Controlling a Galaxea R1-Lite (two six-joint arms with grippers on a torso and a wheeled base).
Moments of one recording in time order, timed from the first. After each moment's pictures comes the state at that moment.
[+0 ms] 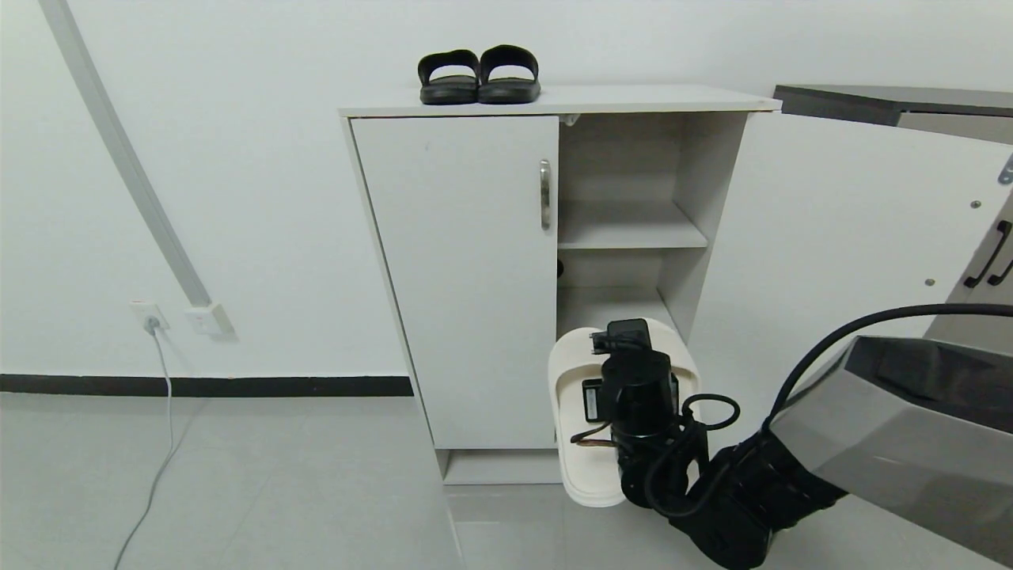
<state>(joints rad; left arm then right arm) 0.00 0.00 0.00 0.00 -0.01 0.00 0.80 2.21 -1.00 -1.01 -0.83 0.08</state>
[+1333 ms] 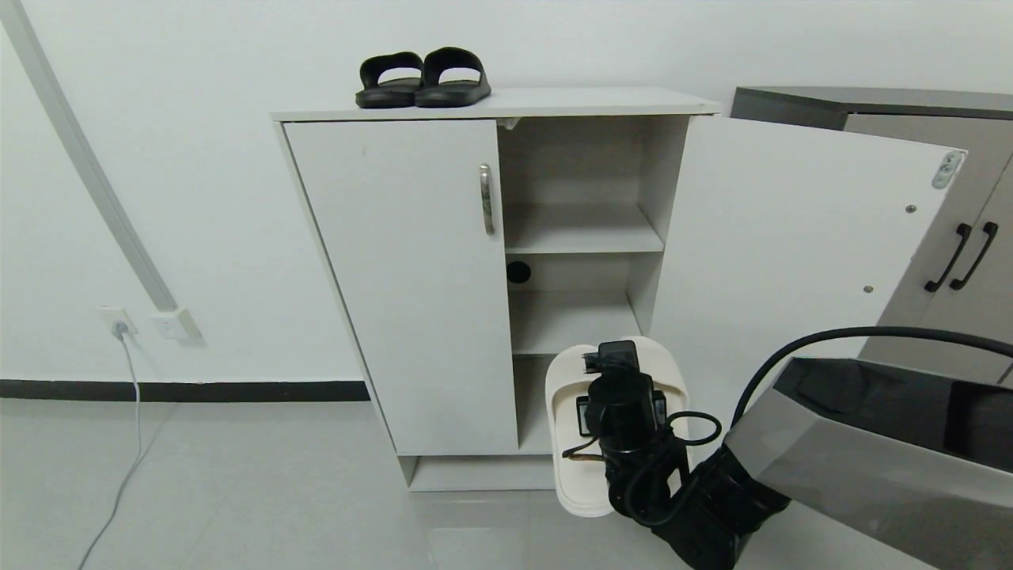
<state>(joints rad) 0.00 0.00 0.00 0.00 -0.01 0.00 0.80 2.32 -1.03 -1.05 -0.82 0.10</state>
